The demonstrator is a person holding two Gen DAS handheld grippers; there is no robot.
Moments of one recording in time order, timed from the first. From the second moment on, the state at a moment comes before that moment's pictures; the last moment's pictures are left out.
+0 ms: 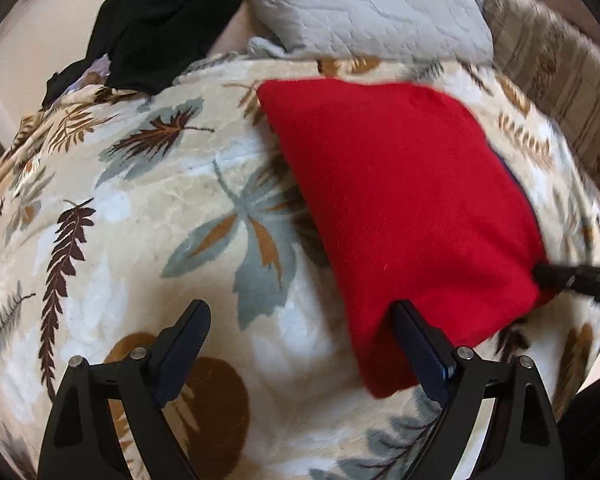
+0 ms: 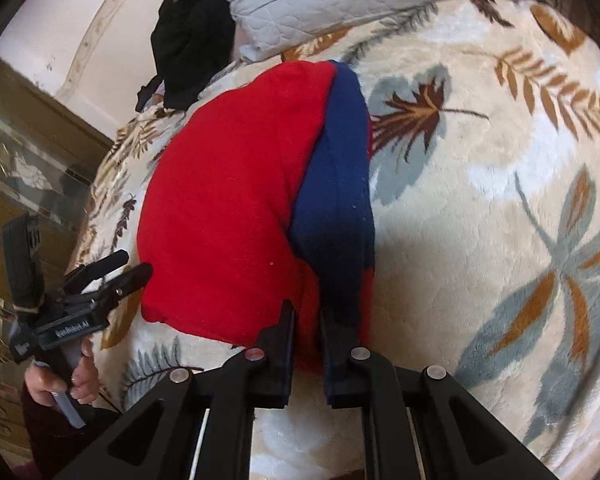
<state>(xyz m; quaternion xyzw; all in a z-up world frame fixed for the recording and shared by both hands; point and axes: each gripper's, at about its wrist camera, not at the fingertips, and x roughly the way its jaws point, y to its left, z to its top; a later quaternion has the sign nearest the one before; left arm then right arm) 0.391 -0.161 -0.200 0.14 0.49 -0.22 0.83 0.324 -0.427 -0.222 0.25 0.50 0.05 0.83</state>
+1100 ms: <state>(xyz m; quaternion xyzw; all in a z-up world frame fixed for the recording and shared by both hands) 0.400 -0.170 -0.188 0.14 0.45 -0.23 0.85 0.433 -0.439 -0.197 0.24 0.47 0.01 0.85</state>
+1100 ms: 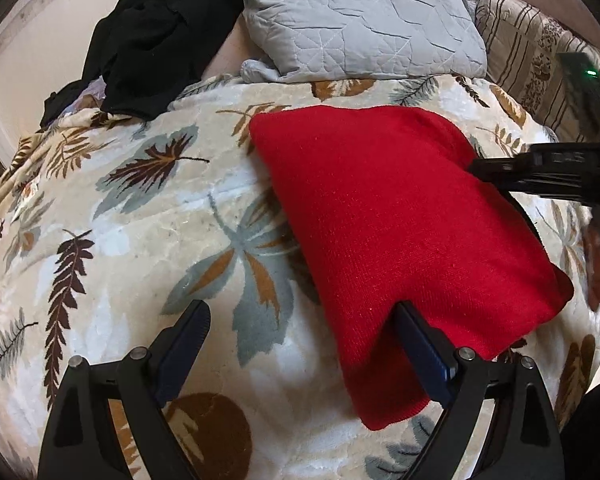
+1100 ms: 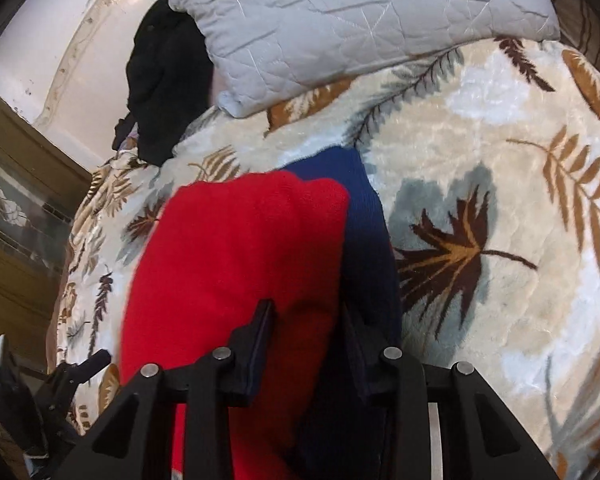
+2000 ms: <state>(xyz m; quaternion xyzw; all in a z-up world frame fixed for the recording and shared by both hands) 0.399 -0.167 -0.165 0.18 0.39 -0.11 0.90 0.322 -0.442 -0.152 0.24 0.40 0.00 0.88</state>
